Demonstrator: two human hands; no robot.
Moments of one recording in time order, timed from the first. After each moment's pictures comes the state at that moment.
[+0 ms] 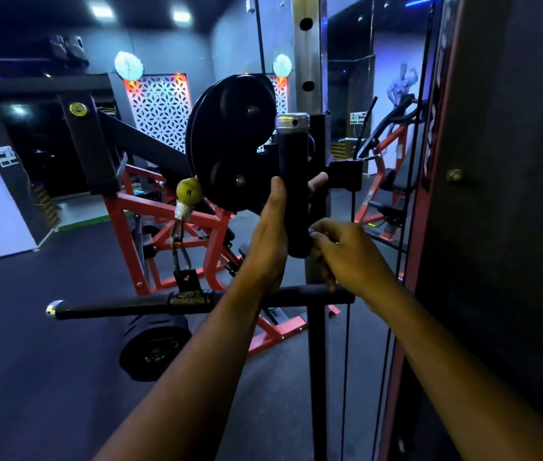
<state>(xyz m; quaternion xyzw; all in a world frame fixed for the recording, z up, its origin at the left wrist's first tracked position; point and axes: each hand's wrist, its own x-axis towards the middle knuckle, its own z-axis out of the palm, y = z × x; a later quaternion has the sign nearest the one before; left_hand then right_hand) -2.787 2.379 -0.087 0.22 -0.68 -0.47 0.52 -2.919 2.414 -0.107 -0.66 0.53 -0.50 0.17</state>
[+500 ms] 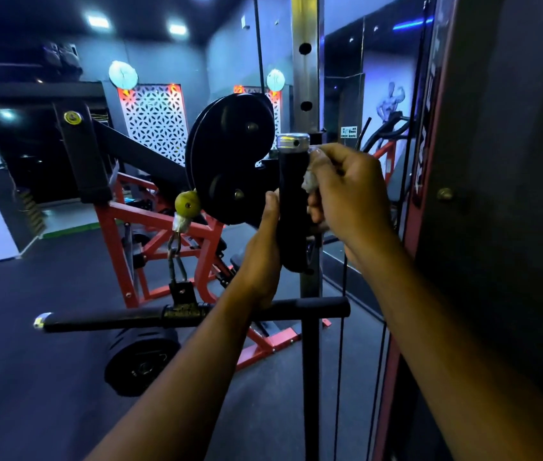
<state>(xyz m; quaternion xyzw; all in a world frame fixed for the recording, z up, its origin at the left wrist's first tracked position) -2.781 2.385 -0.081 0.21 -0.66 -0.51 0.51 -2.894 2.422 -0.018 -0.59 0.42 -0.68 0.10</state>
